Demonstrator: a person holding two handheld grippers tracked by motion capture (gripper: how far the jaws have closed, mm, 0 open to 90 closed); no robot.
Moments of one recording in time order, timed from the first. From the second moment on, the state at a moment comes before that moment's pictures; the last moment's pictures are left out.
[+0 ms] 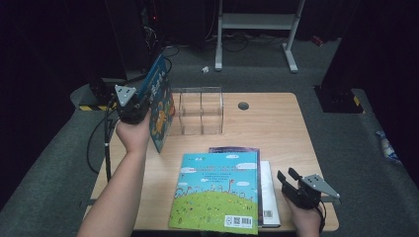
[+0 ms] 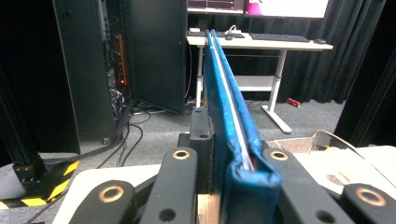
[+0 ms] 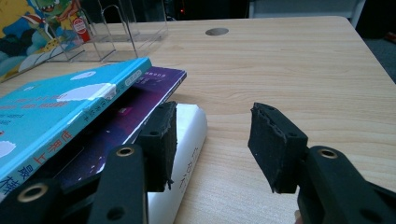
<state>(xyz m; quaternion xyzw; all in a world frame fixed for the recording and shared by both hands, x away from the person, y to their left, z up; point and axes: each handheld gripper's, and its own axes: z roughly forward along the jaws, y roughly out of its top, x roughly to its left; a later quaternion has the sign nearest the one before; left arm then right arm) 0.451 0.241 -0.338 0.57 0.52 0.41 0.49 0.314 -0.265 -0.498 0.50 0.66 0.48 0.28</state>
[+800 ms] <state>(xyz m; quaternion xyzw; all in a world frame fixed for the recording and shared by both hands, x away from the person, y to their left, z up) 0.451 0.240 -0.340 0.58 0.51 0.40 0.50 0.314 -0.264 -0.499 0.50 0.66 0.48 0.28</state>
